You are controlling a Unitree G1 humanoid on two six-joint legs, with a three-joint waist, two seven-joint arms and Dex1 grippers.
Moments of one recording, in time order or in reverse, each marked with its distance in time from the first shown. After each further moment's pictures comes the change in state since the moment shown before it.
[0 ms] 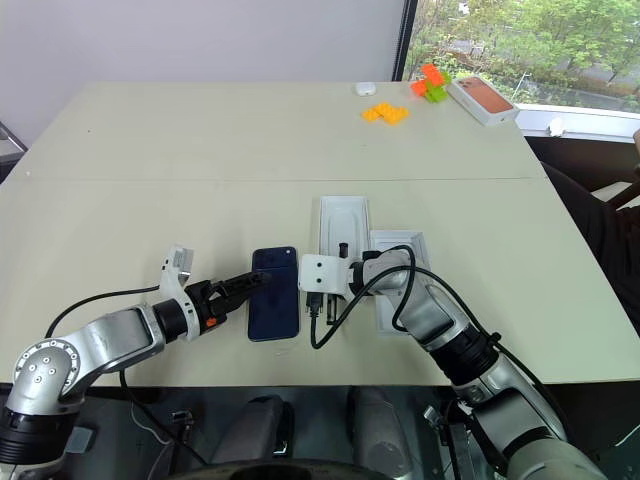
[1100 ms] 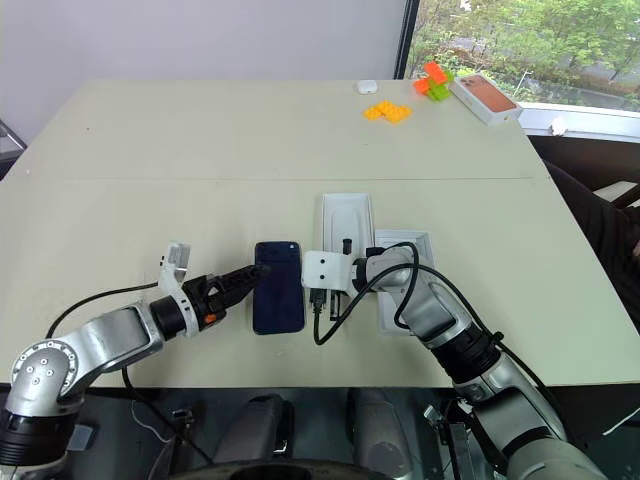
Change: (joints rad) left arm -0.006 -0.019 0.027 -0.035 0.004 -0.011 -0.063; right arm -0.002 0.000 -0.027 0.006 -0.026 -0.008 0.016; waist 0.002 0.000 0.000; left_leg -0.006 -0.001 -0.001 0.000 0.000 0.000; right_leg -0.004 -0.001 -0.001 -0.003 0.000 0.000
